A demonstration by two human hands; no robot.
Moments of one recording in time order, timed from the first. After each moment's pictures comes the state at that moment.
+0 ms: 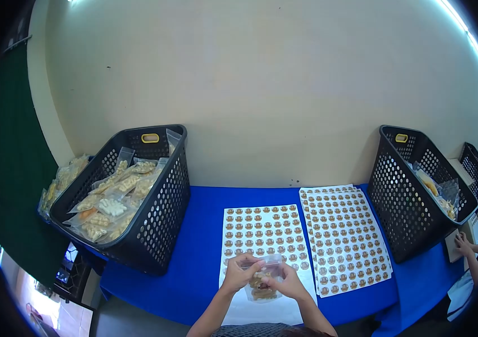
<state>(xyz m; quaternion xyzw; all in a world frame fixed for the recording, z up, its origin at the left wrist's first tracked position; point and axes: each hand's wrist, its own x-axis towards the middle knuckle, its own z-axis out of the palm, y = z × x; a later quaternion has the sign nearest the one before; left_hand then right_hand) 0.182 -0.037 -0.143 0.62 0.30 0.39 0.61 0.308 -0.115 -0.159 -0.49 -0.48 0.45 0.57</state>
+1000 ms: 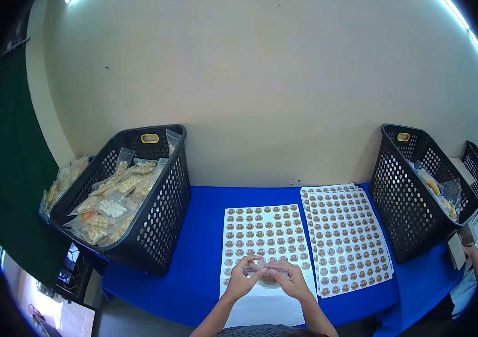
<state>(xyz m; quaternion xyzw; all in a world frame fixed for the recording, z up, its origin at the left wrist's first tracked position) 0.186 -0.044 -0.164 0.63 0.27 0.41 0.60 0.316 -0.111 -0.147 -0.50 -0.55 0.34 0.58</state>
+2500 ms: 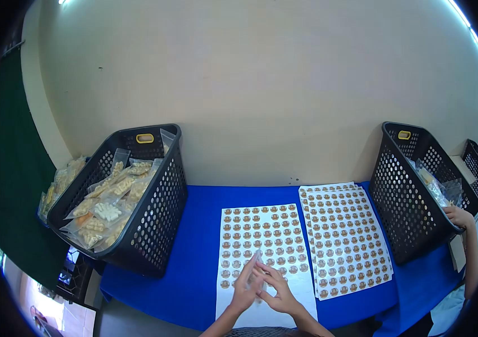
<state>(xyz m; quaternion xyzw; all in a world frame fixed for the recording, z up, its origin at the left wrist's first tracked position) 0.196 -0.066 -0.158 0.61 0.25 0.46 0.59 0.301 -0.116 -0.143 -0.48 -0.64 0.27 0.53</state>
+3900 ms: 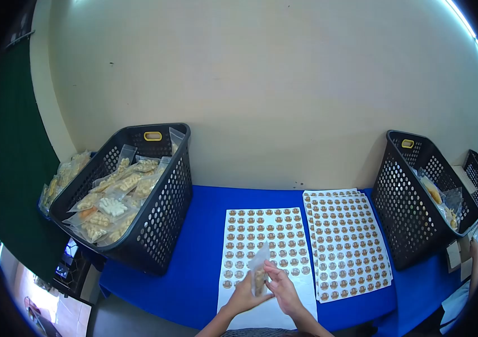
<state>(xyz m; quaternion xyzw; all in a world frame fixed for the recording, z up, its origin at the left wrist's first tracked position) 0.175 -0.067 -0.160 0.77 0.30 0.30 0.48 0.291 -0.121 -0.143 -0.35 -0.37 0.55 0.67</state>
